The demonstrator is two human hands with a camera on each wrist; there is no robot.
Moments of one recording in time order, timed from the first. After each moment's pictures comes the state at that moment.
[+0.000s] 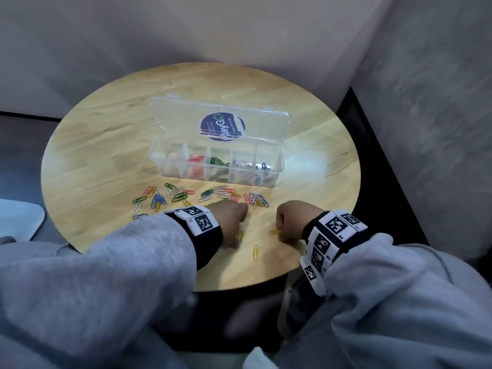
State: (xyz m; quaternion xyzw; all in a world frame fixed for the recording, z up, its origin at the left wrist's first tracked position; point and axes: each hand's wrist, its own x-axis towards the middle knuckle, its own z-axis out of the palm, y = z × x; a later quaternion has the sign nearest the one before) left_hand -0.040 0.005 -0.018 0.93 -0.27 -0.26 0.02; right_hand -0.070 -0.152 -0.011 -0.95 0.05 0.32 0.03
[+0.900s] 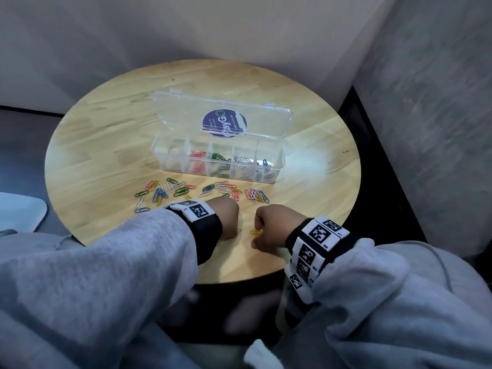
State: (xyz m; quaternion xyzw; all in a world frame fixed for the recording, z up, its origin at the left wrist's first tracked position) left_hand -0.044 0.002 -0.018 0.94 -0.19 -0.28 0.00; right_hand -0.085 -0.122 -0.016 -0.96 0.01 0.26 0.12
